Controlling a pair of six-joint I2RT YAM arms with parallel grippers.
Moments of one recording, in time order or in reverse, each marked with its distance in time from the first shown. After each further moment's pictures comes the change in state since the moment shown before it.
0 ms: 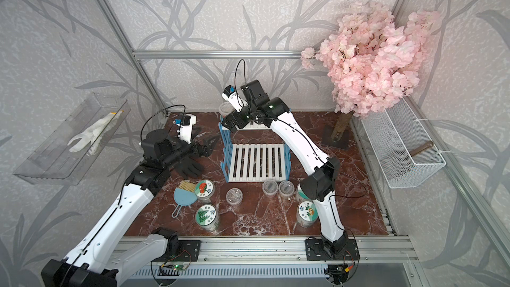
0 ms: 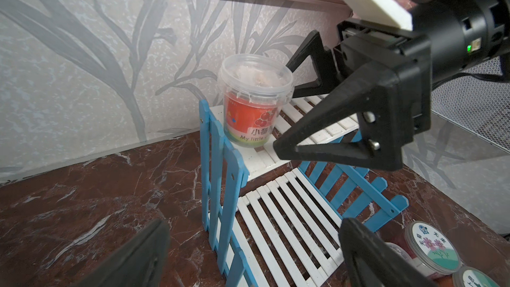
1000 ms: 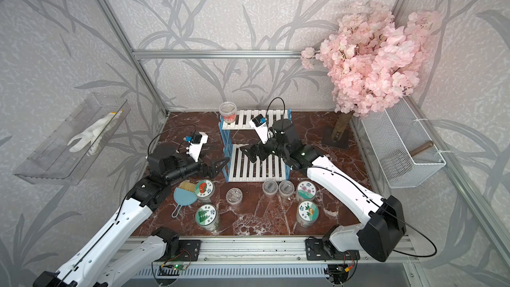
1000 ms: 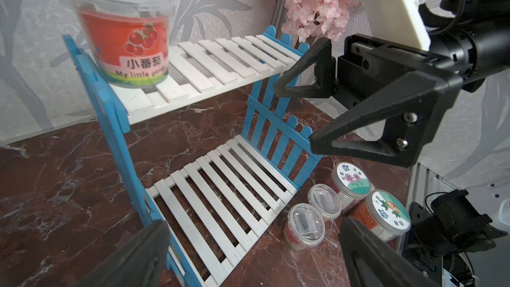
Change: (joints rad) left arm -0.172 -0.138 -0.143 -0.057 0.100 -0.004; right arm 0.000 -0.747 -1.228 0.693 -0.012 0.169
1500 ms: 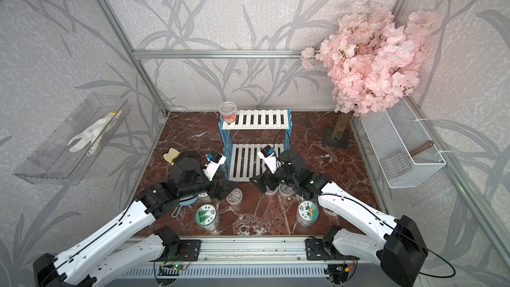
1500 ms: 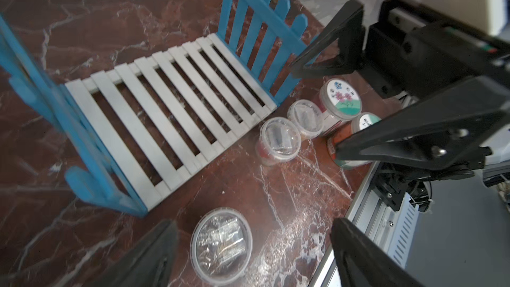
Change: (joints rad) left arm -0.297 0.006 -0.042 -0.303 -0.245 -0.142; right arm 0.074 -0.237 -0.404 0.042 0.015 0.077
